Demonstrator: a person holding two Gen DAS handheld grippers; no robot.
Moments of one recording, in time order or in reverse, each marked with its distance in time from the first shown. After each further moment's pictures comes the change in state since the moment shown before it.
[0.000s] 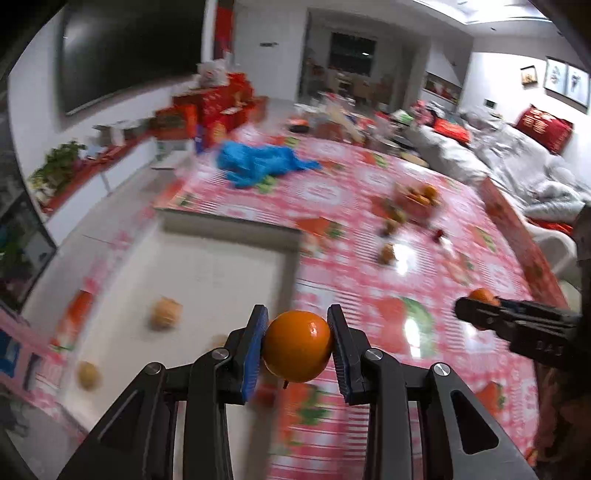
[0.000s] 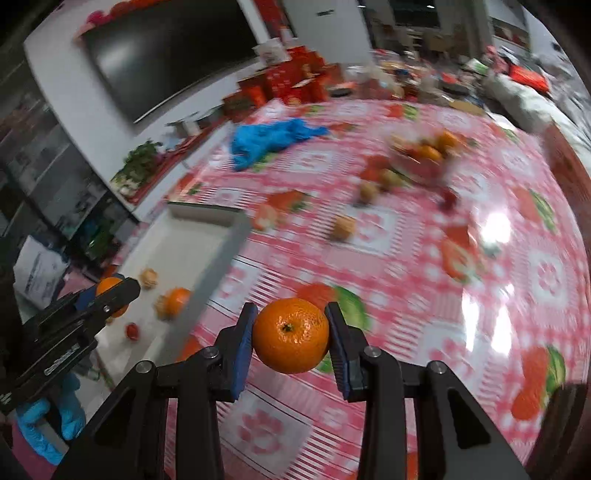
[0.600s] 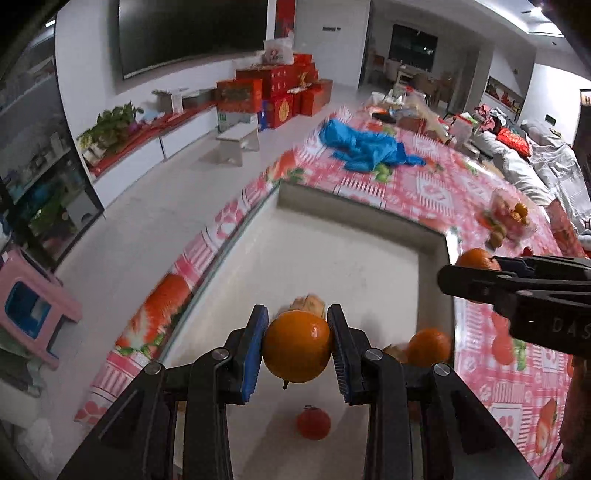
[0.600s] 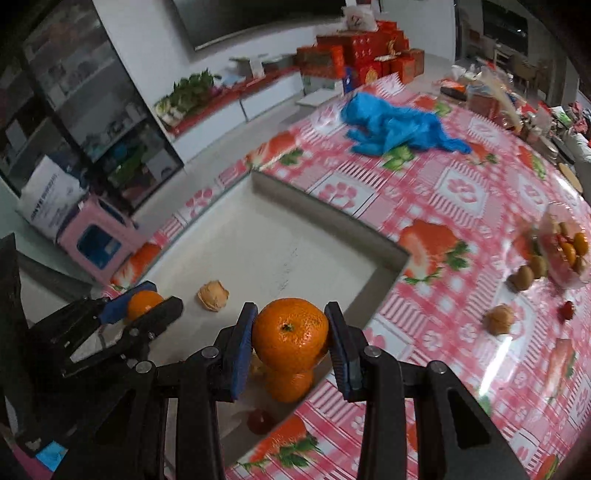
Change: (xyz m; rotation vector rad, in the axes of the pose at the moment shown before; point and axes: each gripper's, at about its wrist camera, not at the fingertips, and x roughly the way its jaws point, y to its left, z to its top) left arm 0.039 0.108 -0.008 -0.134 0.091 0.146; right arm 0.110 0.138 0.051 -0.259 0.195 0.062
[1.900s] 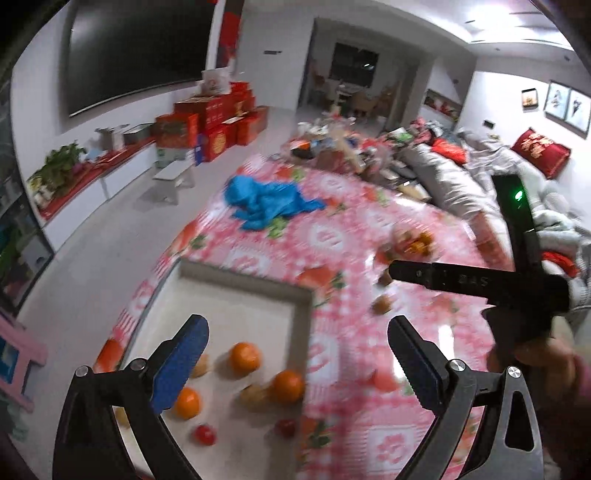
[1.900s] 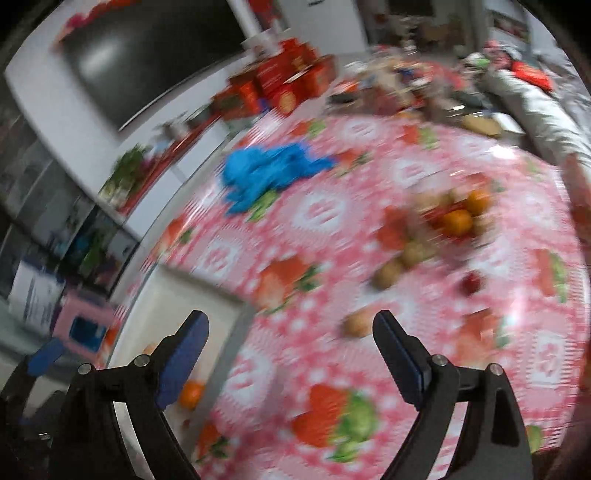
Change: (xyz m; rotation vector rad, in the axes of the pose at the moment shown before) left arm -0.092 -0.088 0.058 0.100 -0.108 -0.245; right arm -0.100 -0.153 0.002 0.342 -0.162 -0.114
